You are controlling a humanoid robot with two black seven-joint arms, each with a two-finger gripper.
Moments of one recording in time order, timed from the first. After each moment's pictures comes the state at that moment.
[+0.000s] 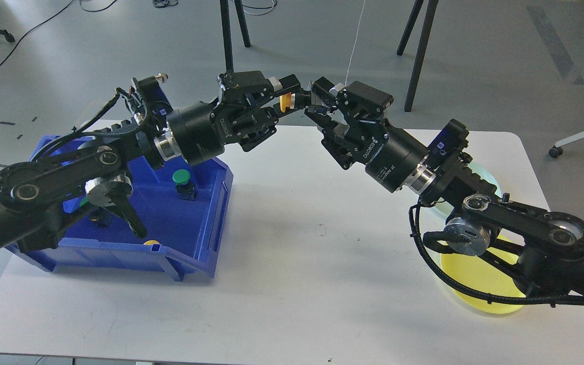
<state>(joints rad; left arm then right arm) -0.96 0.51 -0.30 -1.23 0.48 -0.45 -0.49 0.77 -0.44 0.40 1.43 -0.43 0.05 0.49</state>
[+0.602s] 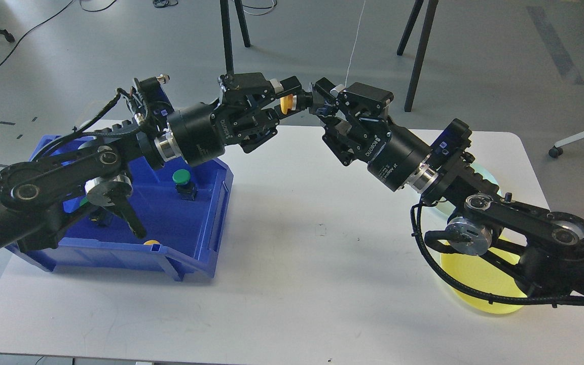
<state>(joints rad) -0.96 0.51 -0.30 -1.23 0.48 -0.46 -0.49 0.77 -0.45 0.41 1.43 -0.42 0.04 0.49</state>
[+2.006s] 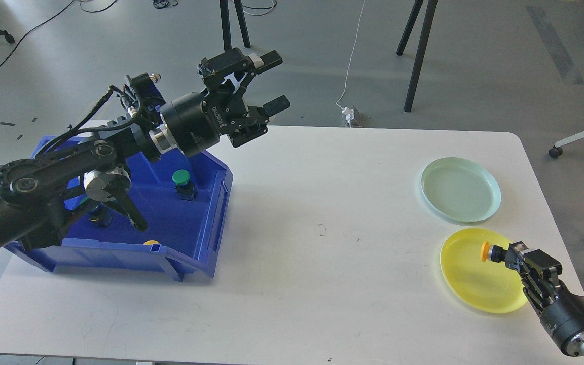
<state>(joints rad) -0.95 0.49 -0.32 -1.17 0.41 -0.49 -0.49 -0.14 -0.91 0.64 1.60 -0.61 -0.49 0.49</state>
